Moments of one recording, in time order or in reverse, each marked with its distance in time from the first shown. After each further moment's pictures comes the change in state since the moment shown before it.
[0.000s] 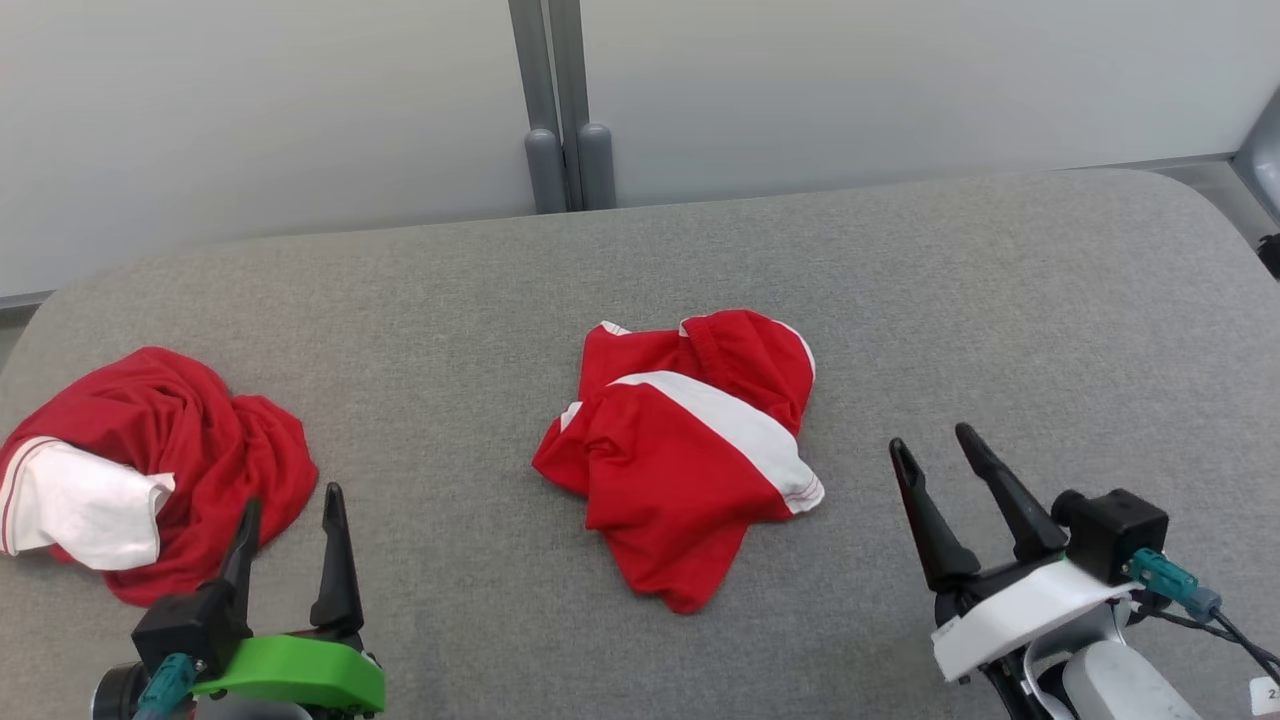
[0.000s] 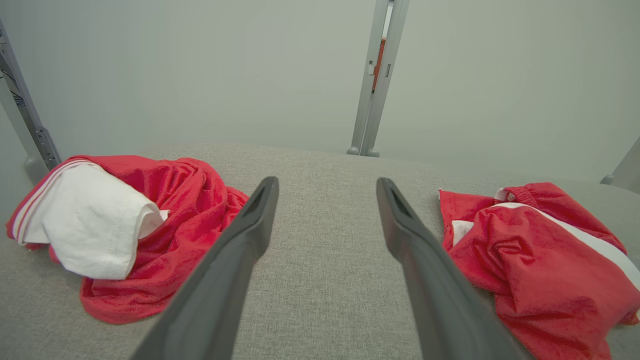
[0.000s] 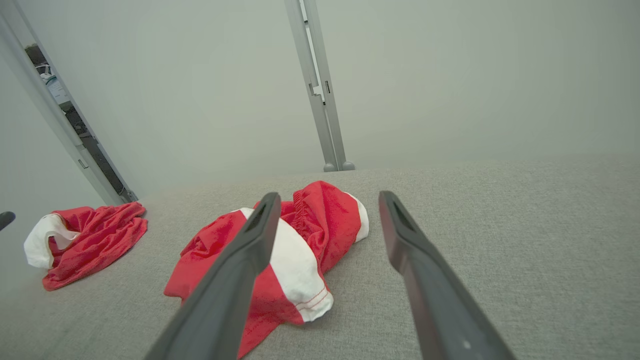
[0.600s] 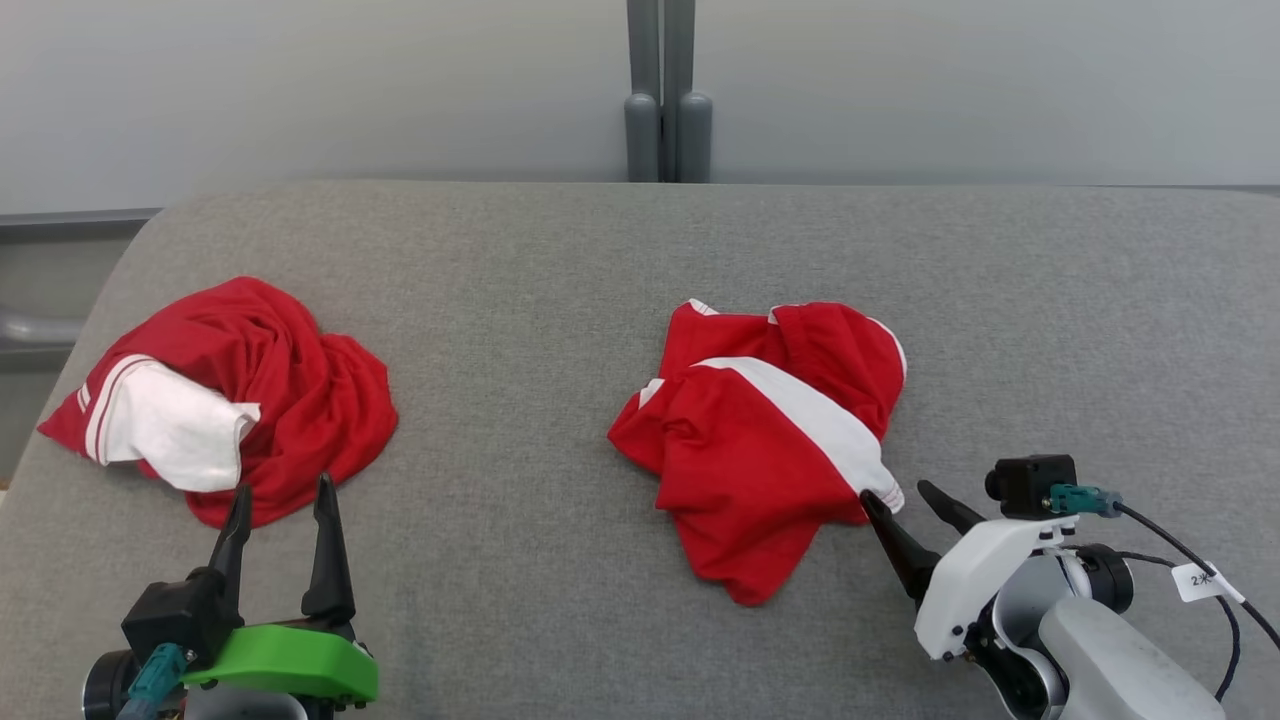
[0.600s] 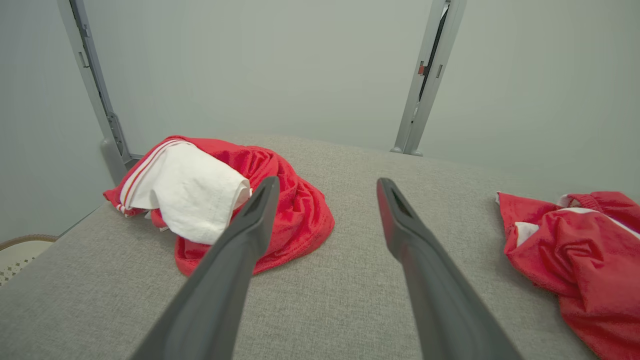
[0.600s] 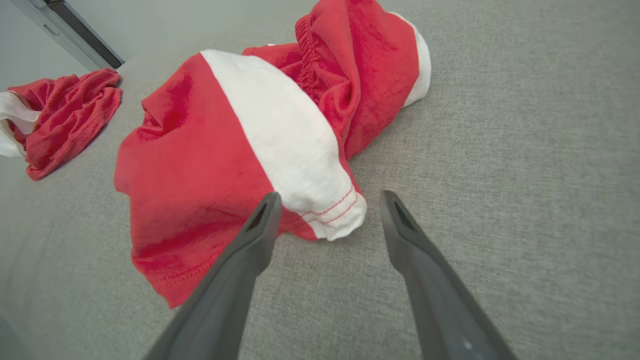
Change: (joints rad) left arm -0.017 -0.008 0.039 0.009 0.021 -0.032 0.000; right arm -0.215 -0.043 0.193 0.396 0.221 0.000 0.220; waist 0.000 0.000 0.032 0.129
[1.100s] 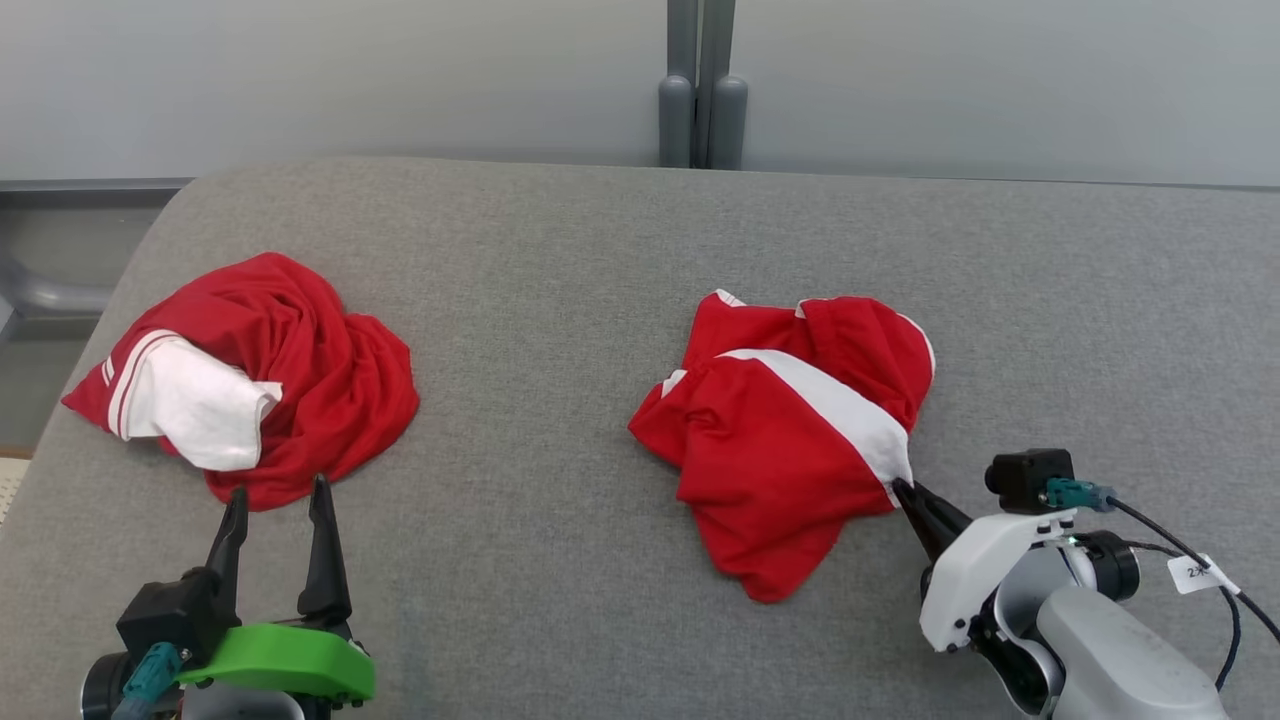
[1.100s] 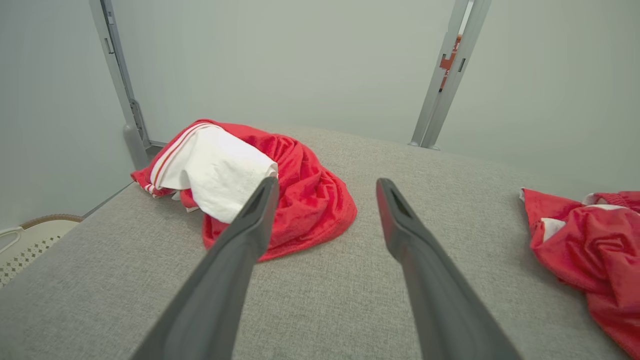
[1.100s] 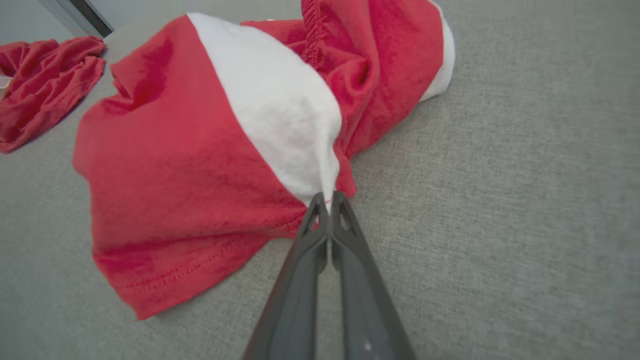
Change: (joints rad) left arm -0.007 -0.009 0.018 0.021 0.001 -0.011 0.000; right arm -0.069 -0.007 0.068 0.139 -0.007 0.000 -0.068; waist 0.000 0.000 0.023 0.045
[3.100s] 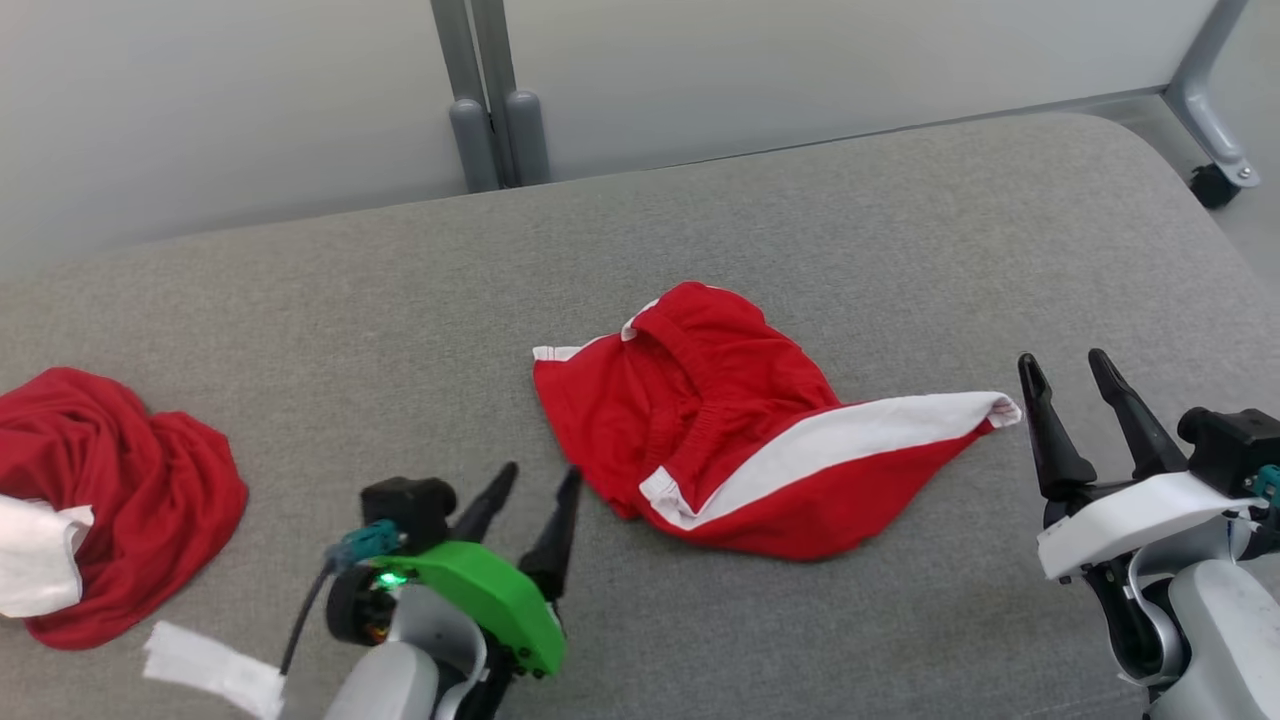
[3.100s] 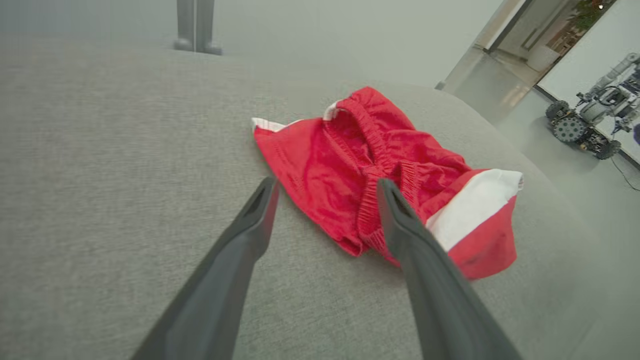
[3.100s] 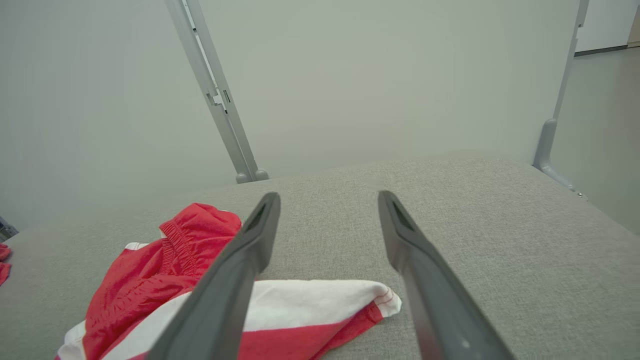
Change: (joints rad) left arm -0.162 -0.101 -0.259 0.104 -0.159 -0.126 0.273; right arm 0.171 -0.042 -0.391 -0.406 -0.155 0.001 -0.131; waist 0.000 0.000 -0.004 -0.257
